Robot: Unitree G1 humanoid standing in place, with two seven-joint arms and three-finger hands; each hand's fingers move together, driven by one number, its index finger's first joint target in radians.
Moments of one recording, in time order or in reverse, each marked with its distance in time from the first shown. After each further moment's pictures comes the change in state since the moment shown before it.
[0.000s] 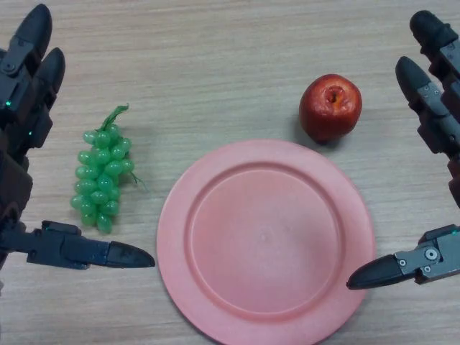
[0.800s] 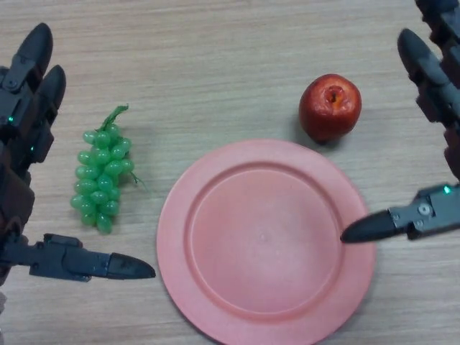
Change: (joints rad) left arm 0.059 -0.030 -0.010 -0.002 0.008 -0.017 -0.002; right arm -0.202 -0.033 0.000 0.123 0.024 0.114 -0.062
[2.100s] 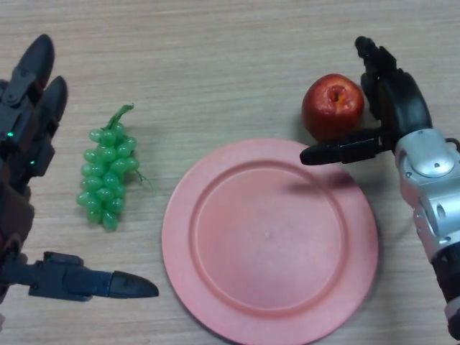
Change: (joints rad) left arm 0.068 -0.008 0.009 -0.073 0.000 0.012 0.009; right arm -0.525 0.053 0.080 1.377 -0.218 -0.434 -0.133
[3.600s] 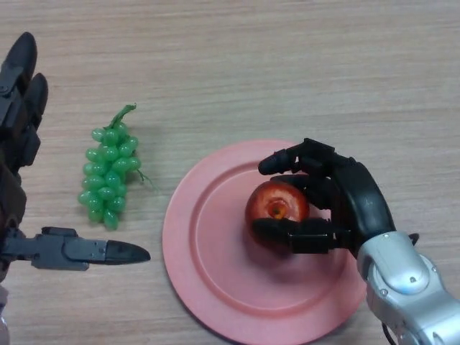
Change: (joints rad) left arm -0.091 0.002 -0.016 0.145 0.070 -0.024 0.075; right arm 0.508 0.022 0.290 -0.760 0.134 0.252 -0.122
